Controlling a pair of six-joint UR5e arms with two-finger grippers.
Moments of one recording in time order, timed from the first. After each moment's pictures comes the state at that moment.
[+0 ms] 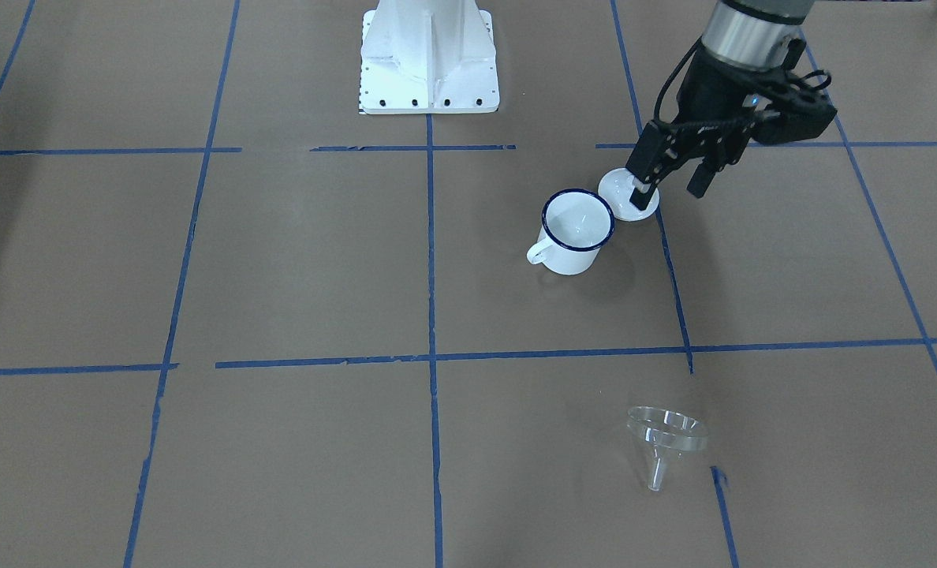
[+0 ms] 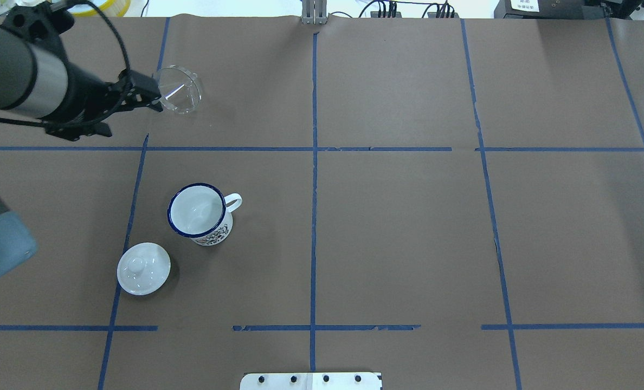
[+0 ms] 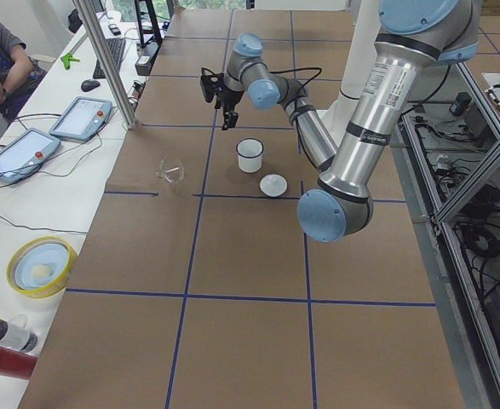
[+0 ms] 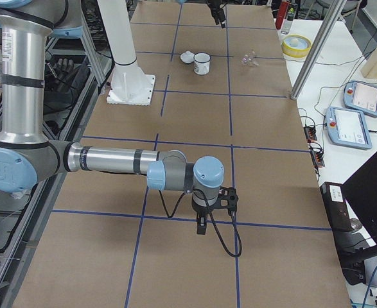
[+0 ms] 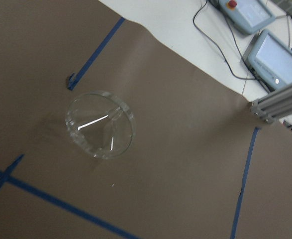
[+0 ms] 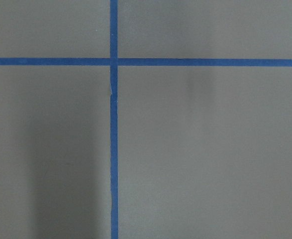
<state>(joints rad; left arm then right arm) -0.85 -1.85 -2.23 -1.55 -1.98 -1.36 1.57 -1.68 1.66 -1.57 2.29 0.01</state>
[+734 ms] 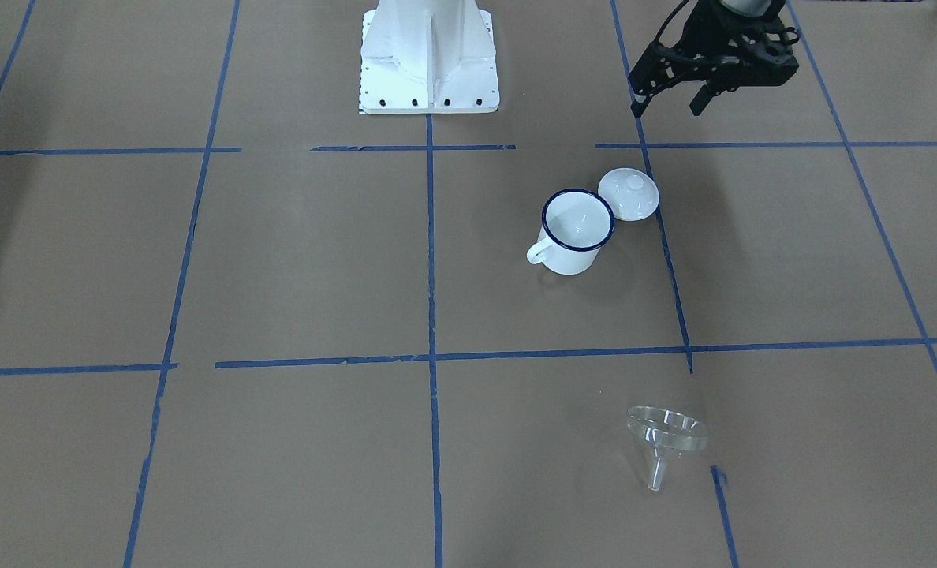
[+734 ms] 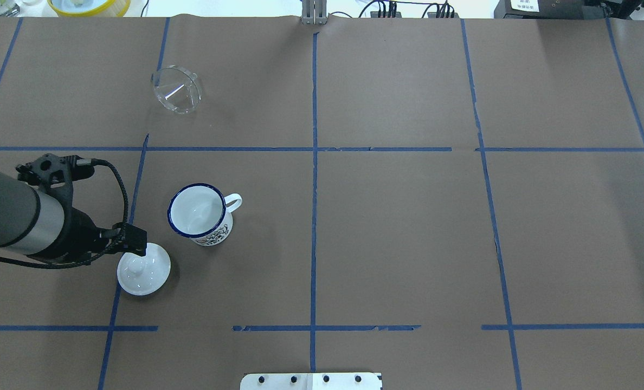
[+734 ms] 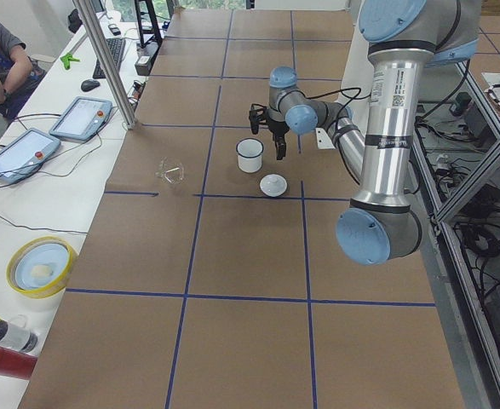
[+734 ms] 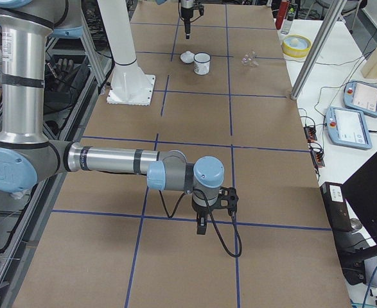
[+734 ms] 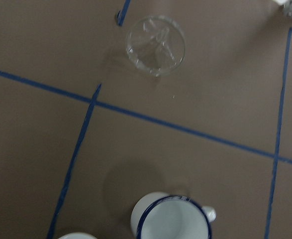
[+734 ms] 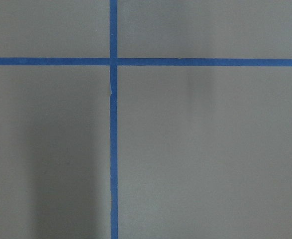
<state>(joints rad) -0.59 -1.64 -2.23 -1.62 -1.99 -1.31 1.57 -1.68 1.66 -1.57 2.29 0.01</state>
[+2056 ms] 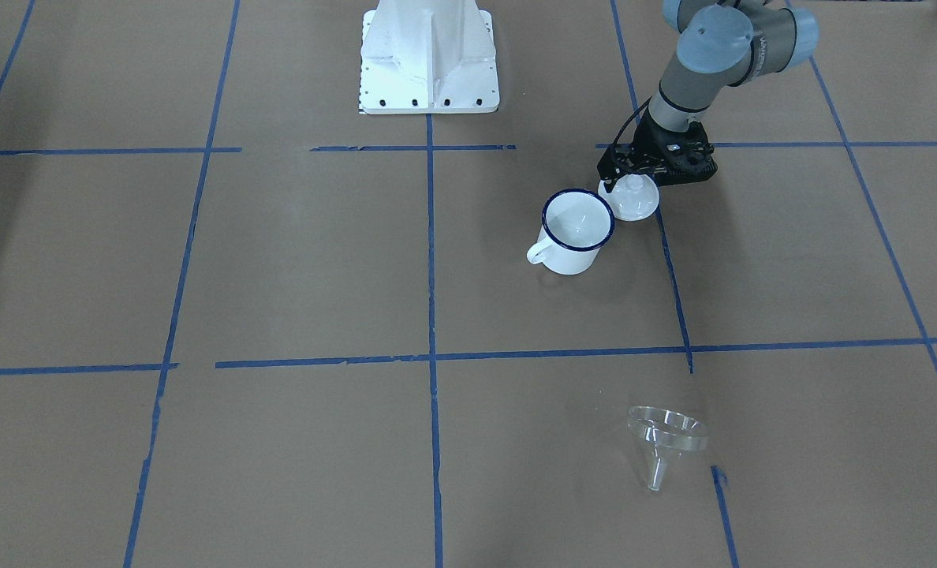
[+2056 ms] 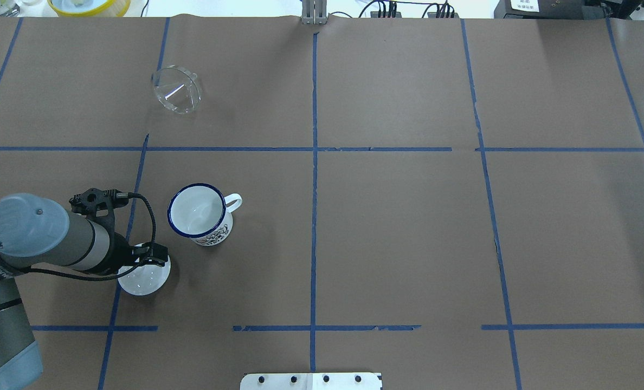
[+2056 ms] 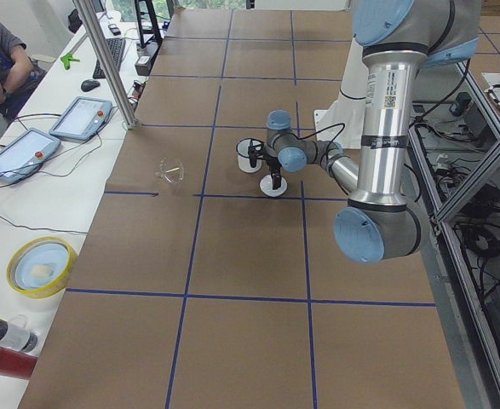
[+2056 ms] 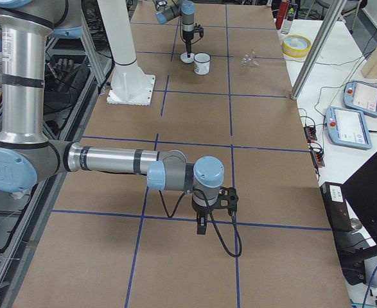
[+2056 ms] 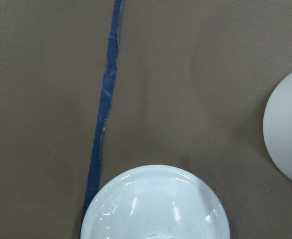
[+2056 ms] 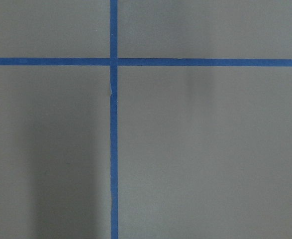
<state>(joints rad) -0.49 -1.62 -1.97 -1.91 -1.90 -1.37 1.57 -1.68 1.66 -1.57 2.29 0.01</state>
